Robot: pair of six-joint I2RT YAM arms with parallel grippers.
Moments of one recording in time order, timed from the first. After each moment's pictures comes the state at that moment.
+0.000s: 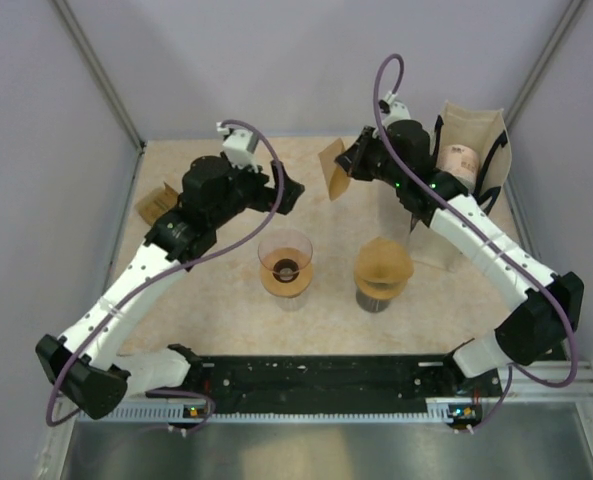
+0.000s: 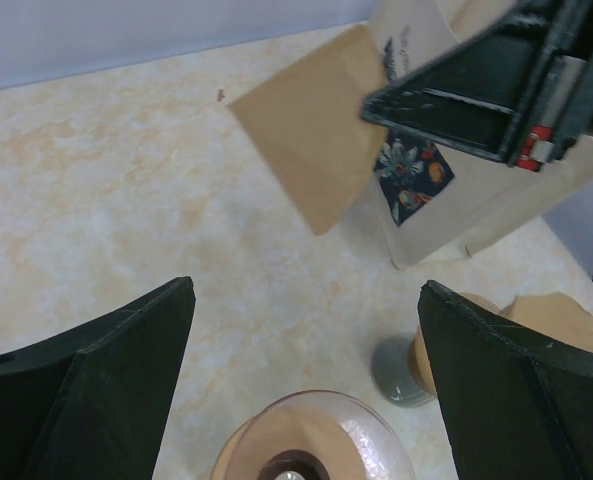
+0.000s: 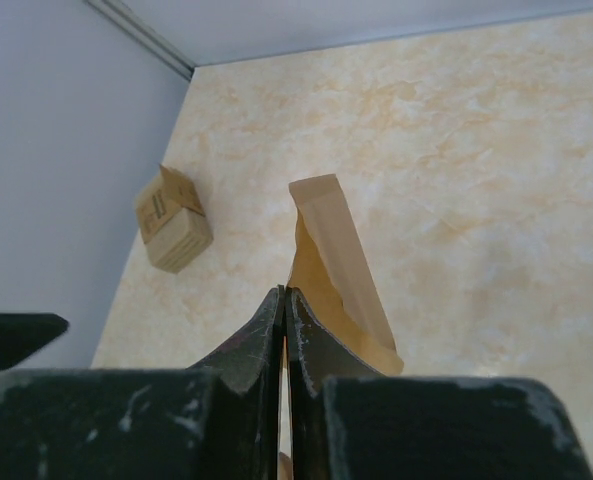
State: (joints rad) left arm -0.53 1.16 1.25 -0.30 0.09 -0.33; right arm 0.51 1.47 1.44 -0.26 -0.06 0.56
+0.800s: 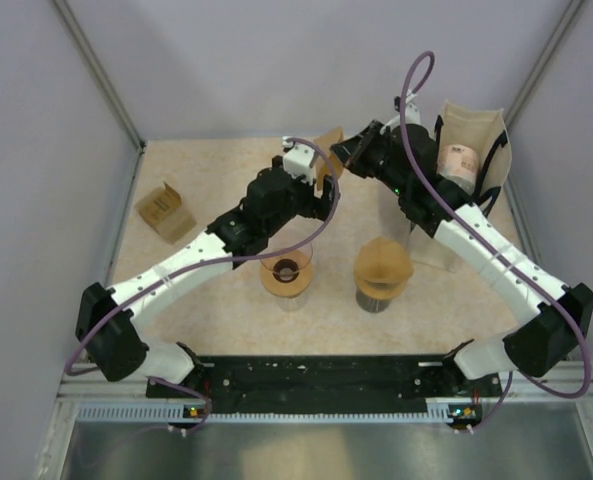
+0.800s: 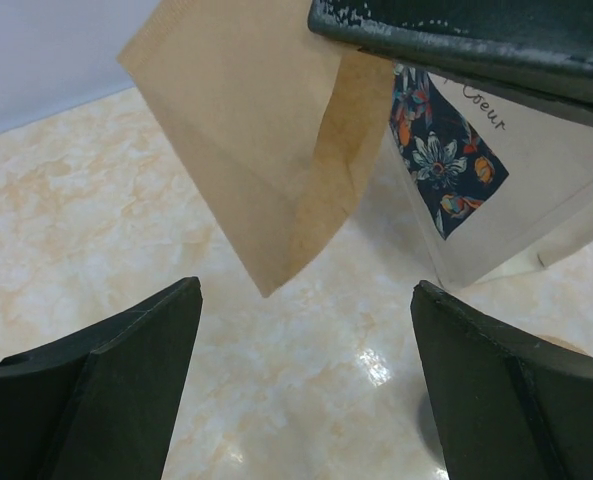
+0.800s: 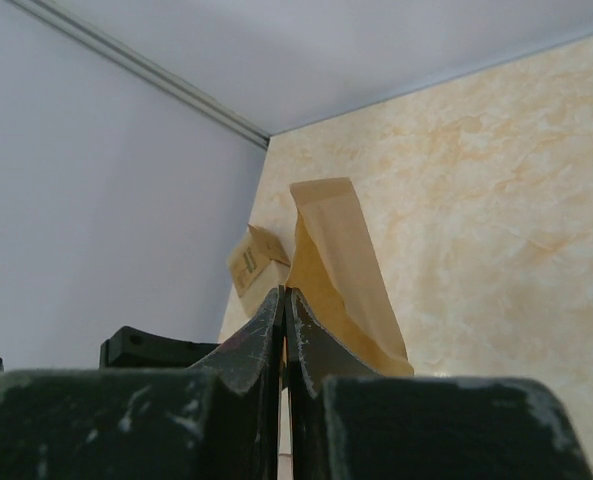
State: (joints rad) left arm -0.77 1.41 1.22 -0.03 -0.15 -0.17; right arm 0.60 1.40 1.41 -0.15 0.07 0.81
